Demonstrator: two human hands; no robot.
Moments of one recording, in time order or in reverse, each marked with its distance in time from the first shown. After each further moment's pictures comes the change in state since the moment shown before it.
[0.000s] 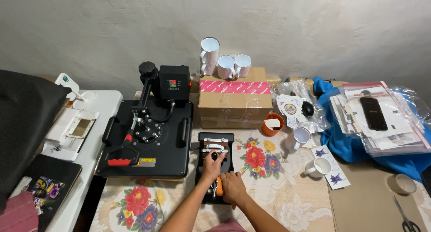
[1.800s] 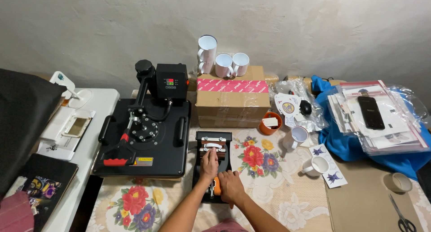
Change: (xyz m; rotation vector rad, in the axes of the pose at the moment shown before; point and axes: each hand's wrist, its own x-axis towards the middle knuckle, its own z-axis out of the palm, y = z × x) left_hand 0.002 -0.009 0.007 -0.206 0.038 0.065; right_hand 0.004 0.009 0.017 0.062 0.108 -0.056
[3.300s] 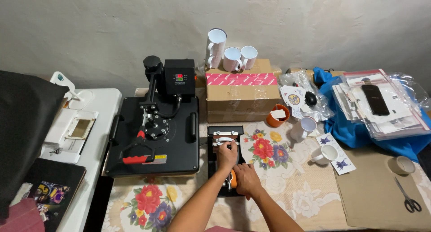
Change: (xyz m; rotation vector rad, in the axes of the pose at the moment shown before) left_hand 0.020 0.000 0.017 0.412 0.100 0.106; right_hand -0.006 -0.003 0.005 0.076 0.158 0.082
